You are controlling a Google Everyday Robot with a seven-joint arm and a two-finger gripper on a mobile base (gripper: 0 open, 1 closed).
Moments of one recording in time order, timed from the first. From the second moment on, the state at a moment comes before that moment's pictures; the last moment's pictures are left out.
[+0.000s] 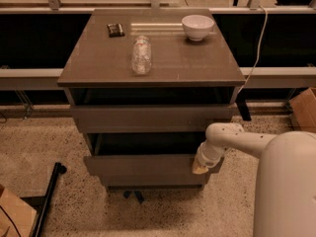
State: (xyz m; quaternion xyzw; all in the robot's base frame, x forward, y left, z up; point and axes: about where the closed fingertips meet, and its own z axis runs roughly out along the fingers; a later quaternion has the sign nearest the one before) arm 0.604 -0.184 0.404 -0.67 0.73 0.07 0.11
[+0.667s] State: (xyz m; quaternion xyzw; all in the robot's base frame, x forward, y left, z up) arm 0.608 -0.183 0.400 -0.67 0.73 0.06 0.11
